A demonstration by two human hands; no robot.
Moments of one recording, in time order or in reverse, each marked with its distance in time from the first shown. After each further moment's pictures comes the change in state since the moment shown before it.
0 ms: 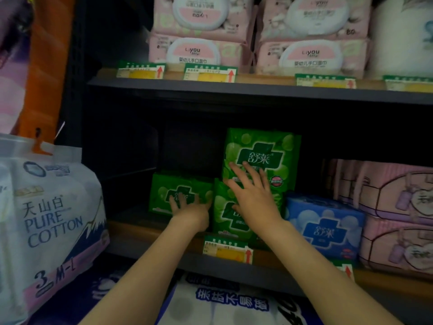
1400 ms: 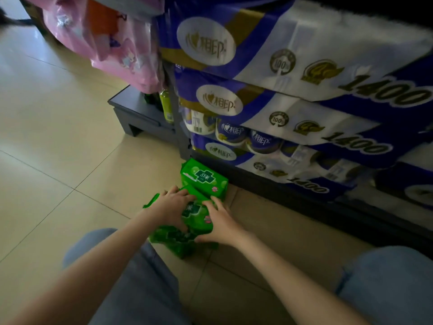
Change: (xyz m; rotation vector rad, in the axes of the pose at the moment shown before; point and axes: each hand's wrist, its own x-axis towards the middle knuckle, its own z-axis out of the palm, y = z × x) left_hand -0.338 -0.129 0.403 -0.043 -0.622 0.192; right_hand -0.424 -0.331 -0.008 1.023 -1.424 -0.002
